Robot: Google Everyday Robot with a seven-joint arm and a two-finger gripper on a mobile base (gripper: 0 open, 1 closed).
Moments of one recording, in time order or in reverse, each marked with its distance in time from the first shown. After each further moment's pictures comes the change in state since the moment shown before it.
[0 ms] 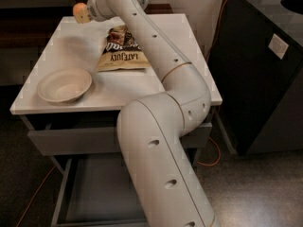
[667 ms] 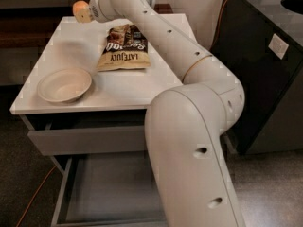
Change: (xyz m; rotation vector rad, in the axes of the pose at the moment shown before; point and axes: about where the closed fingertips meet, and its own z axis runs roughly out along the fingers) arm -0.005 0.018 -0.035 -0.008 -0.053 0.015
